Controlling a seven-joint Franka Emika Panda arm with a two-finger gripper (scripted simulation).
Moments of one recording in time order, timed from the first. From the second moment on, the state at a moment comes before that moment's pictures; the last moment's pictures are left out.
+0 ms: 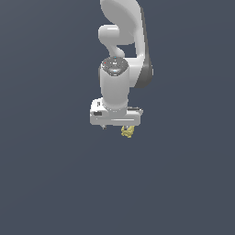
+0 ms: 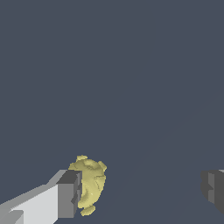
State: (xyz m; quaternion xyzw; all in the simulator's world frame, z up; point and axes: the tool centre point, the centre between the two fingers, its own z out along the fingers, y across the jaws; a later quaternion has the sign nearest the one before) arm 0.008 -0.010 0.164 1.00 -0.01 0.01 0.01
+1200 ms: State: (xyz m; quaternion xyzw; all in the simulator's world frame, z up) arm 0.011 -0.022 0.158 1.00 -0.03 0.02 0.02
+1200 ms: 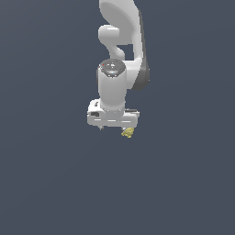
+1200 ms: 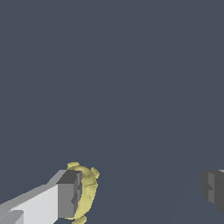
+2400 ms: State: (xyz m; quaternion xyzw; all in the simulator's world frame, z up) arm -0.059 0.055 0.093 0.98 -0.18 0.00 0.00
